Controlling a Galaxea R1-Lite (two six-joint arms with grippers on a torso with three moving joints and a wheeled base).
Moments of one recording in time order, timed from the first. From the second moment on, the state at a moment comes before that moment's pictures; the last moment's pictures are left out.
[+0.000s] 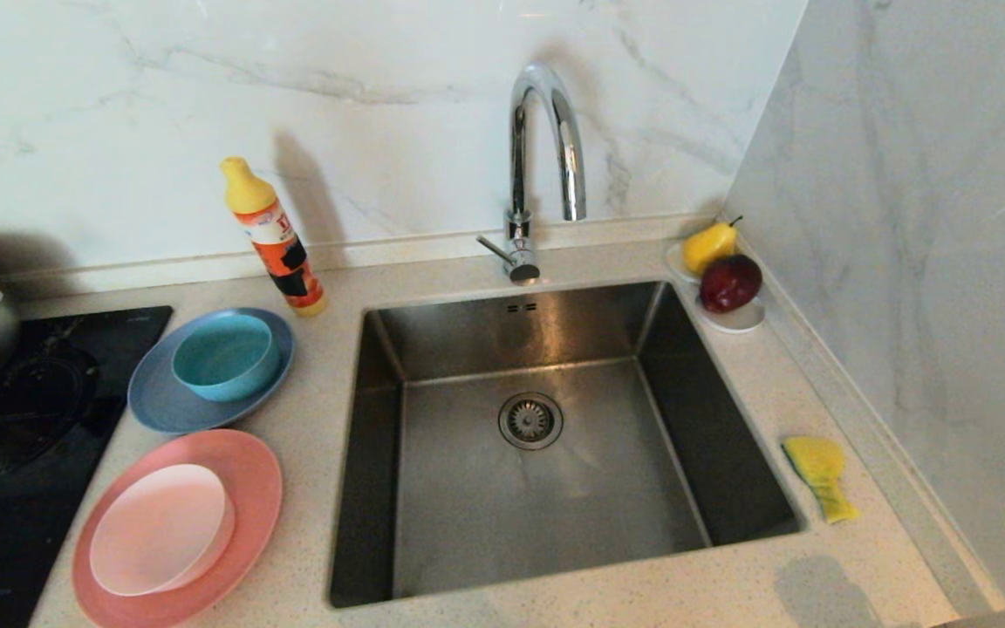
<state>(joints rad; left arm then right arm) -0.11 0.46 -0.43 0.08 0.08 -0.05 0.00 0.00 -0.01 0.04 0.04 -0.05</state>
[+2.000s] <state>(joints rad) -0.18 1.66 -1.19 -0.27 -0.61 -0.20 0.00 0.00 -0.01 0.04 0.04 -0.05</state>
